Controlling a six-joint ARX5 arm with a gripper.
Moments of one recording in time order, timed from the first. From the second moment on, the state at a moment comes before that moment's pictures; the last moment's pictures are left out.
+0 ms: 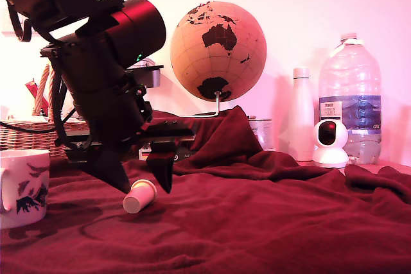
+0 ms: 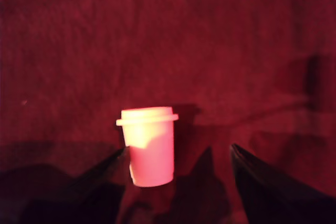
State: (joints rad) arm -0.68 1.72 0.93 -0.18 -0.16 -0.39
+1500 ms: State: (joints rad) arm -0.63 1.78 0.93 -0.16 -0.10 -0.37
